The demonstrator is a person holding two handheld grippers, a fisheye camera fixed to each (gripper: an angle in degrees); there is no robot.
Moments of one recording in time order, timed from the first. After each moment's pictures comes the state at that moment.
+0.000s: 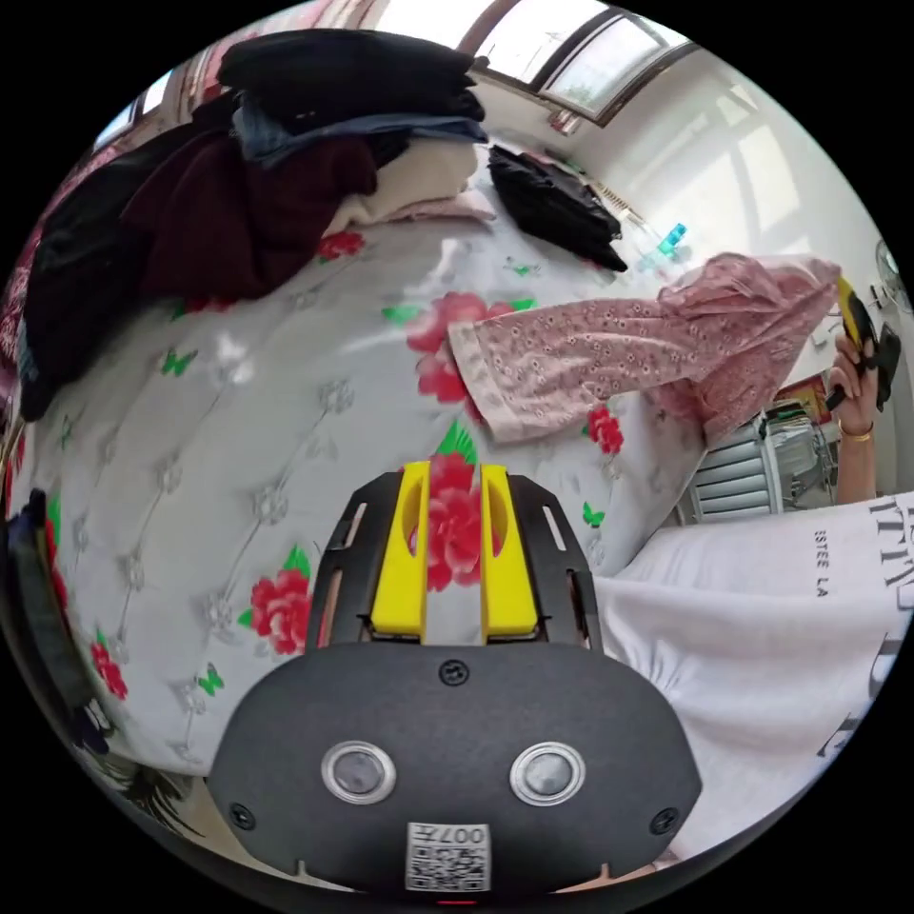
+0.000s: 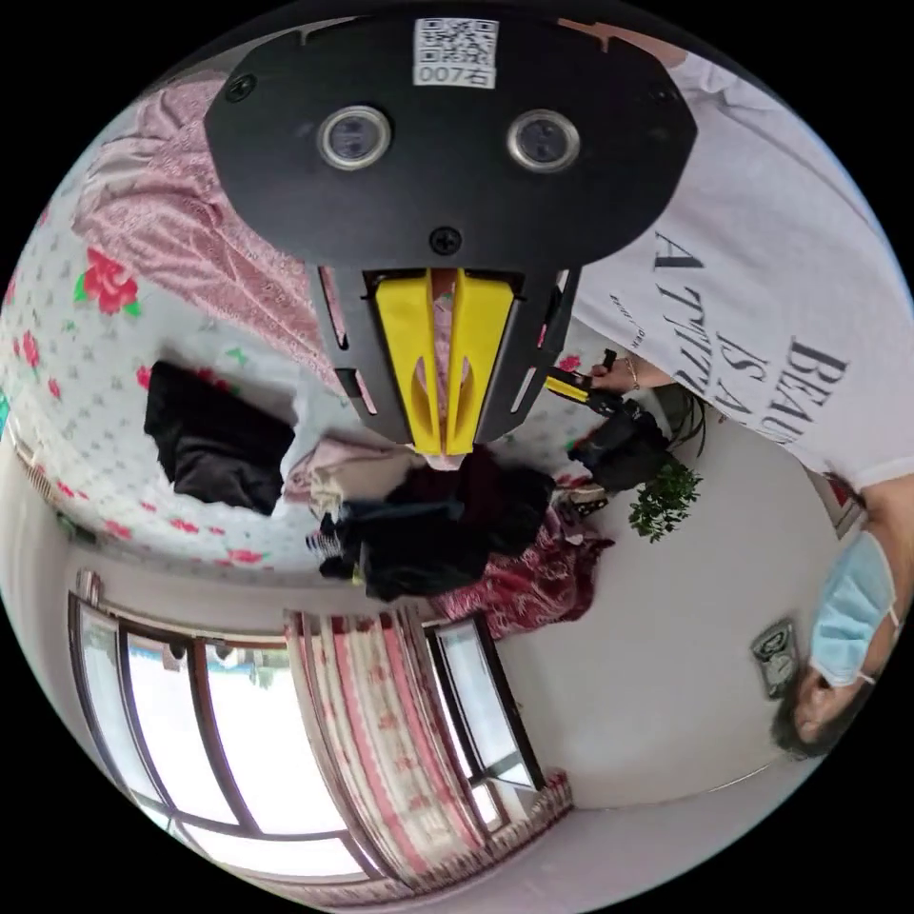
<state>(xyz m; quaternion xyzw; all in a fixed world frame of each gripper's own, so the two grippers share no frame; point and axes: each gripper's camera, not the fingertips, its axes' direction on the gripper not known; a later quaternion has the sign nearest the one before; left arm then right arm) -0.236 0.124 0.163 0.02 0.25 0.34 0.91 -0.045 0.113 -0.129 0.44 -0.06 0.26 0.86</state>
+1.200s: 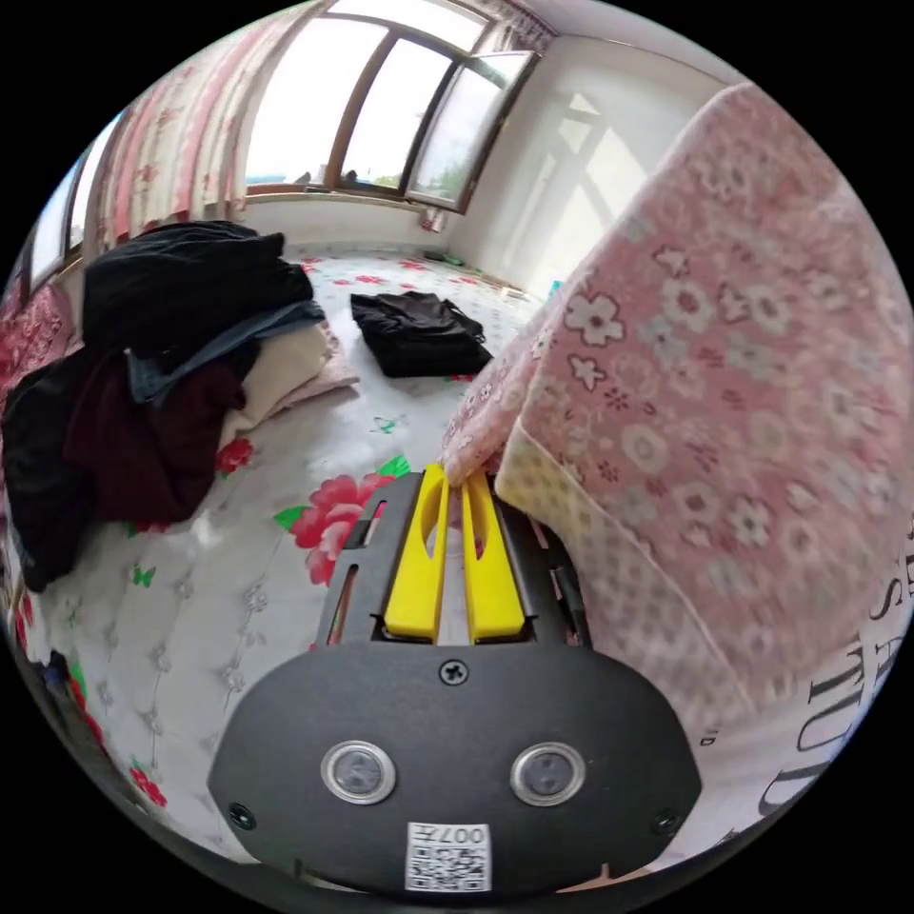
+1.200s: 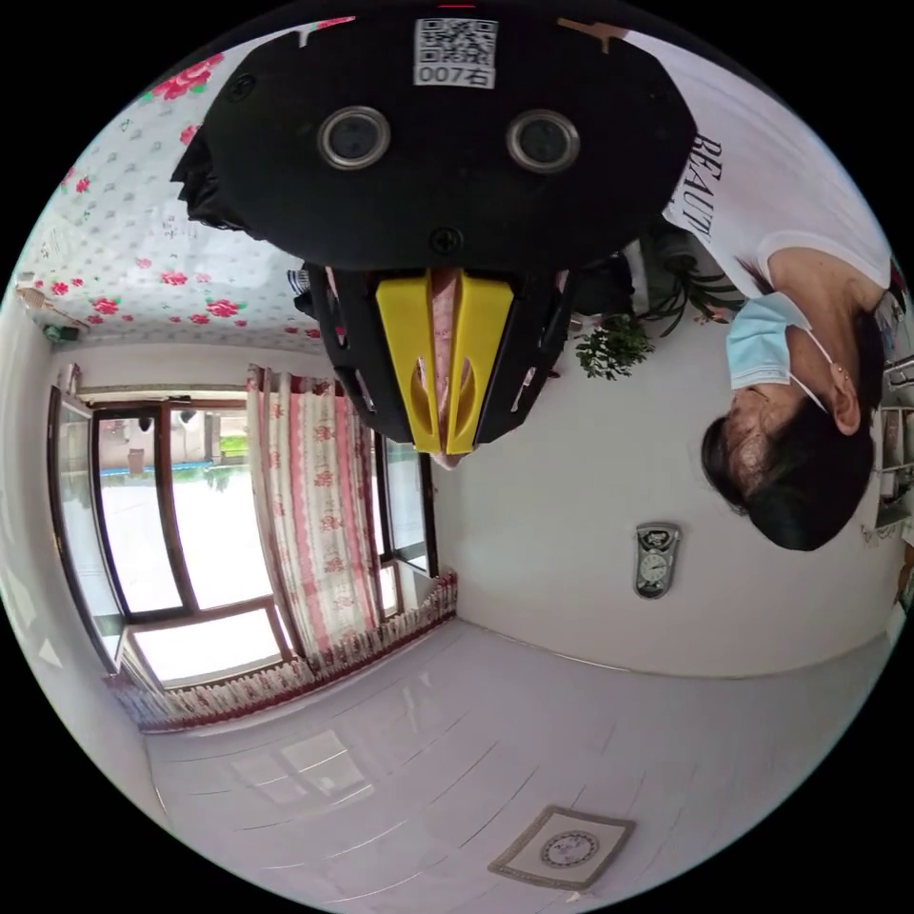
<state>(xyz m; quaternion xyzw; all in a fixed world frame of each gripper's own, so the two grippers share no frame) -0.093 0.194 -0.213 0.20 0.33 0.39 0.84 -0.027 0.219 -0.484 0.68 0.02 0.15 0.72</state>
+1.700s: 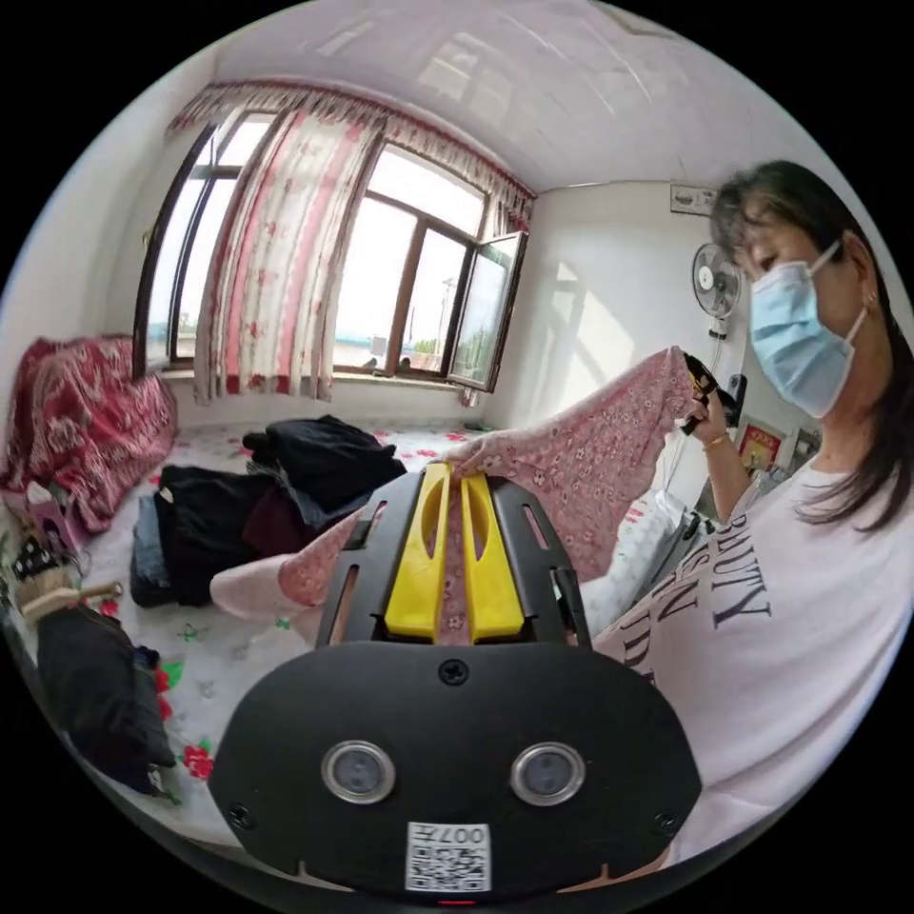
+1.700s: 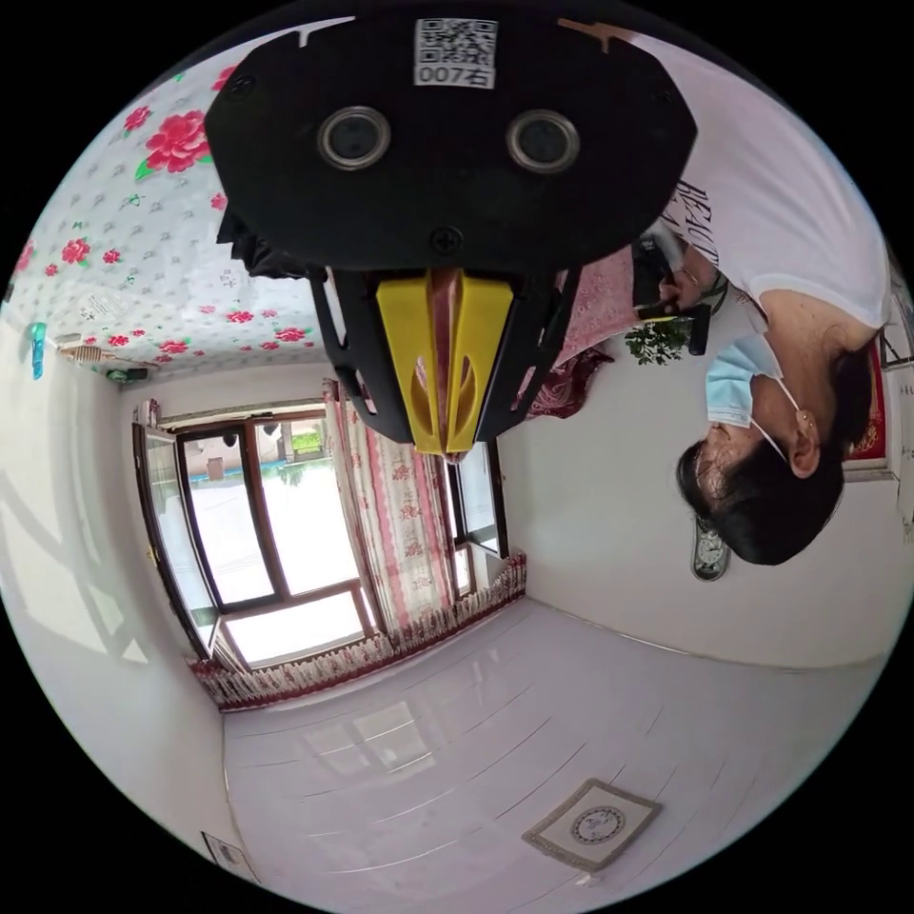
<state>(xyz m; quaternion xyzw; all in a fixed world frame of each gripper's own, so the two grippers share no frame) -0.356 0.283 -0.470 0.45 0.34 0.31 0.76 -0.030 0.344 -0.397 0.69 0.08 0.24 0.68</state>
